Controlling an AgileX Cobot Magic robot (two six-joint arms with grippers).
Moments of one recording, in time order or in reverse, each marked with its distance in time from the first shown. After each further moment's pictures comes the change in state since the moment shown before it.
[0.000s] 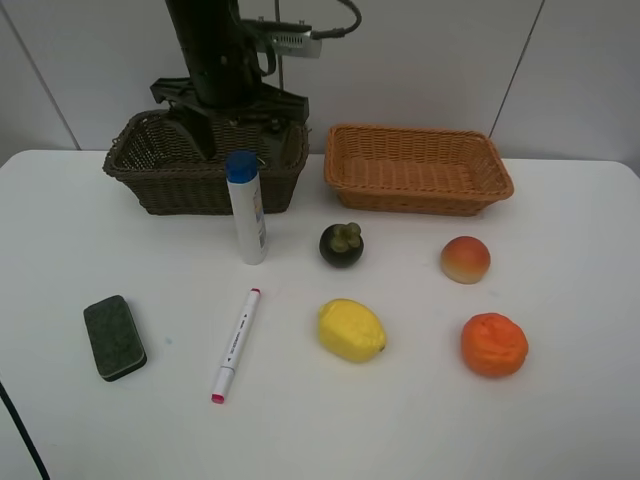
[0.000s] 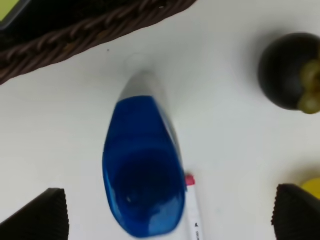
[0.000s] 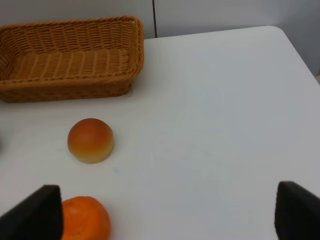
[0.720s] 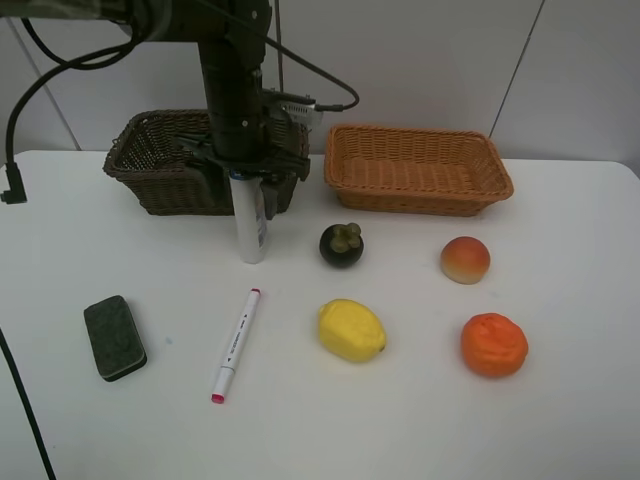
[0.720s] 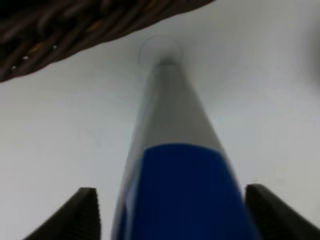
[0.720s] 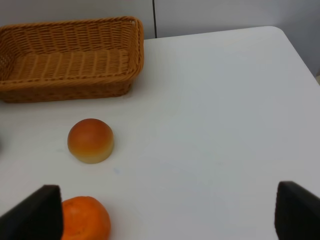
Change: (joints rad) left arm 0.003 0.178 -0.016 0.025 0.003 -0.017; right arm 0.000 0.000 0.000 0.000 0.000 0.000
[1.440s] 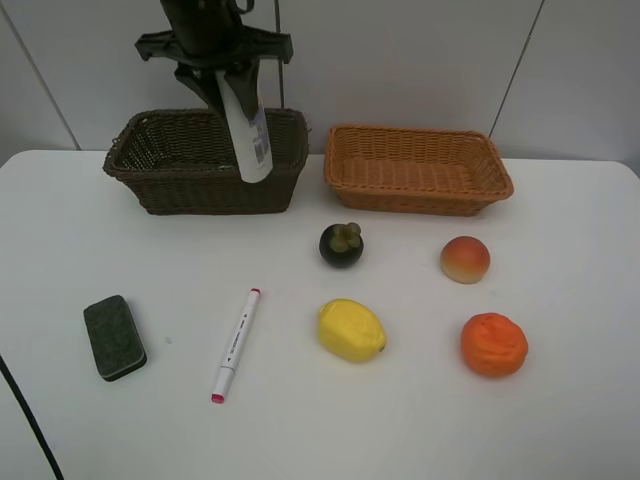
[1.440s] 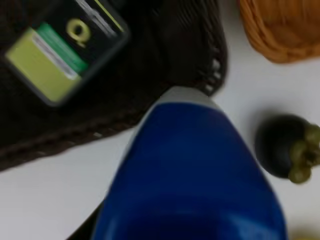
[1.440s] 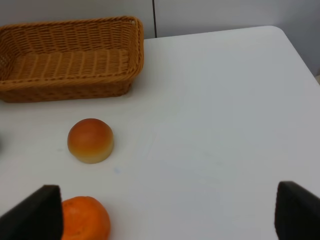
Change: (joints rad) left arm 0.131 -0.156 -0.175 -0.070 -0.001 0.050; right arm 0.000 0.000 0.000 0.000 0.000 0.000
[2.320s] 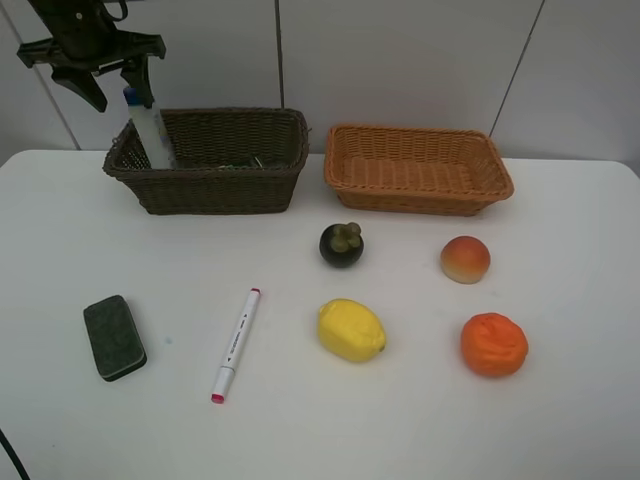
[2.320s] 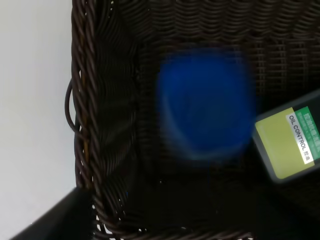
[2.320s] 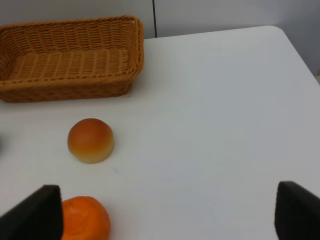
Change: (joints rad) left arm 0.330 0.089 -0.015 0.005 -0.084 0.075; right arm 0.000 0.000 0.000 0.000 0.000 0.000
